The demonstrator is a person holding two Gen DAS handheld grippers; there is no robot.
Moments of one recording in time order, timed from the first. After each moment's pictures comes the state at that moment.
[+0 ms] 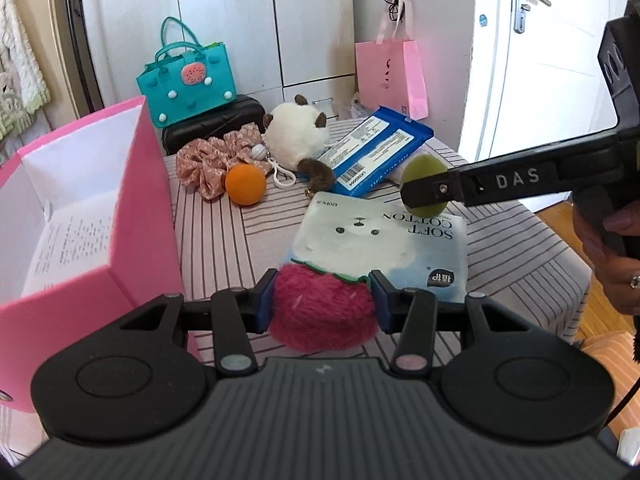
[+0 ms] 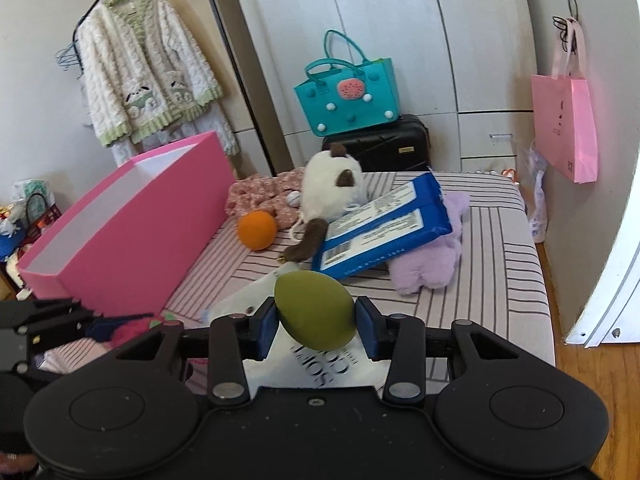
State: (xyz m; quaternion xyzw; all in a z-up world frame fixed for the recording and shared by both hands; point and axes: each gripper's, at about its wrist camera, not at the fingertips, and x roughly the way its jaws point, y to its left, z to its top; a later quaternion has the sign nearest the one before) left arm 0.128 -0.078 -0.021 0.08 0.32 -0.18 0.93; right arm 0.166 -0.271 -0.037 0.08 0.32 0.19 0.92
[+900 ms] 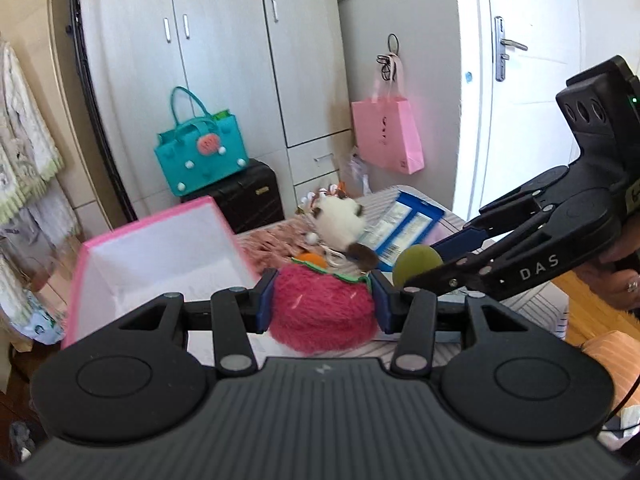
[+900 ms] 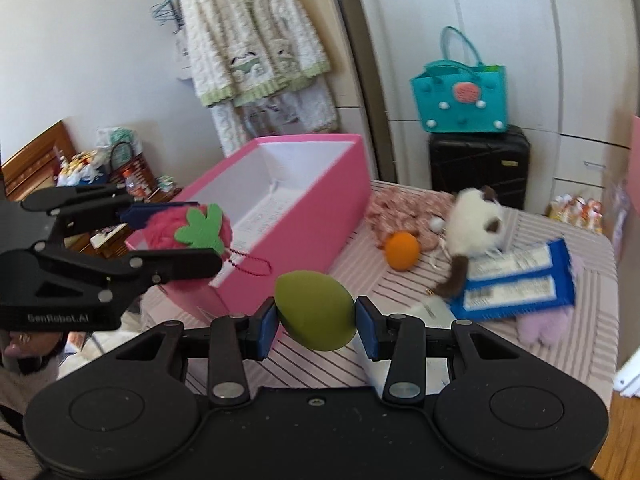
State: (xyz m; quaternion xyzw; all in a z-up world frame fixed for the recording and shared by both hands) left arm 0.112 -0.005 0.077 0.11 0.24 -0.21 0.94; right arm 0.155 -0.198 0.037 0.02 0.34 0.33 0.88
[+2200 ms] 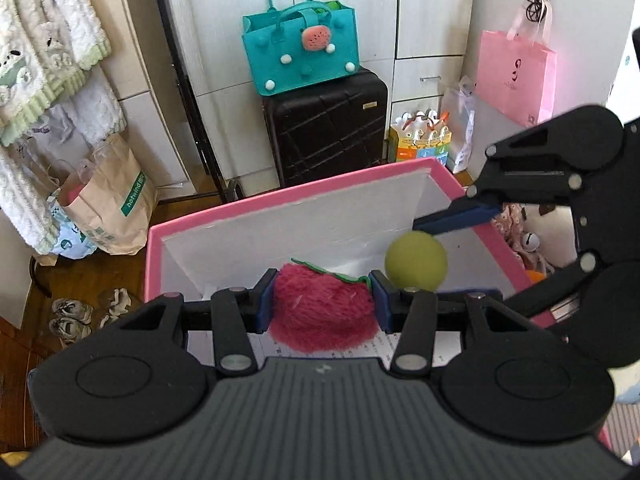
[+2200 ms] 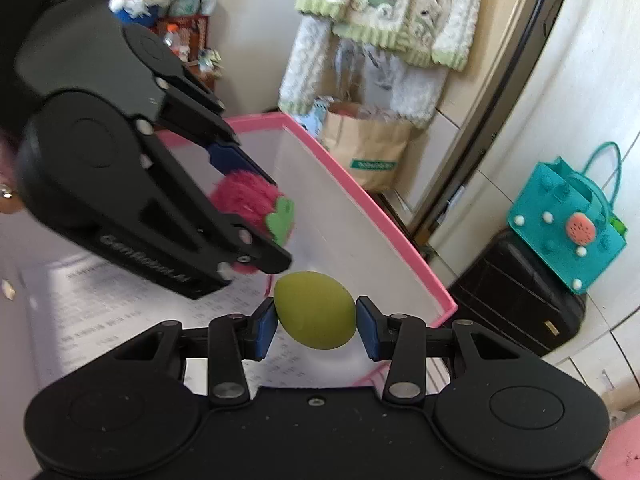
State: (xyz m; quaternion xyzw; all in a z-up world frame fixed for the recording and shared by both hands) left arm 0.342 0.104 0.037 0.07 0.40 -0.11 0.91; right arm 0.354 -0.014 0.030 -0.30 0.32 0.41 0.80
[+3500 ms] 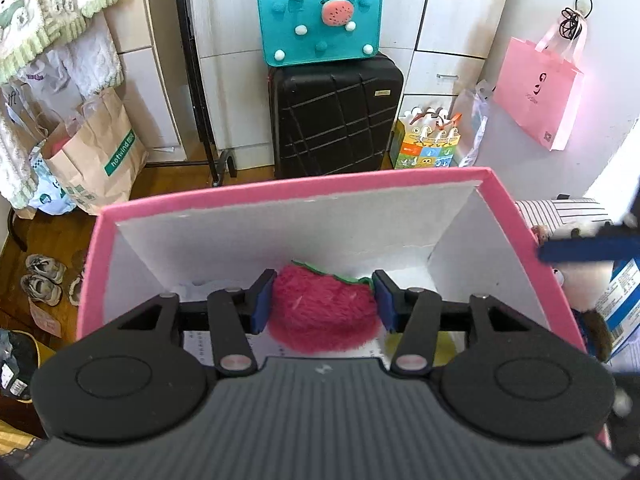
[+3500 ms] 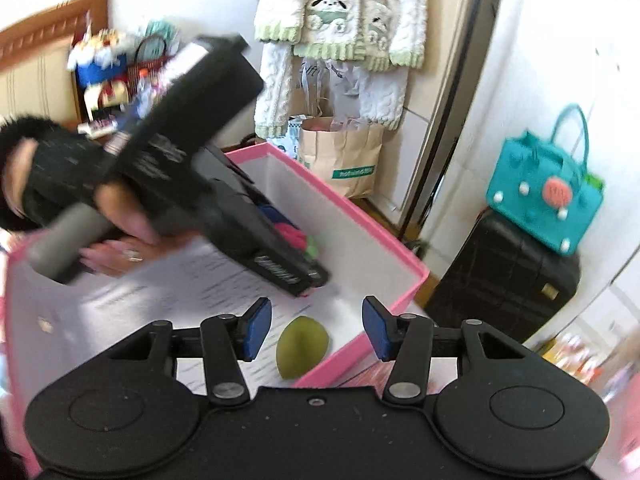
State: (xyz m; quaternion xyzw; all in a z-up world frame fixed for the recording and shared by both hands) left arm 0.388 0.108 0.005 0.00 0.44 -0.09 0.89; right arm 0.319 -0.051 0.063 -0.20 0.33 0.39 0.84
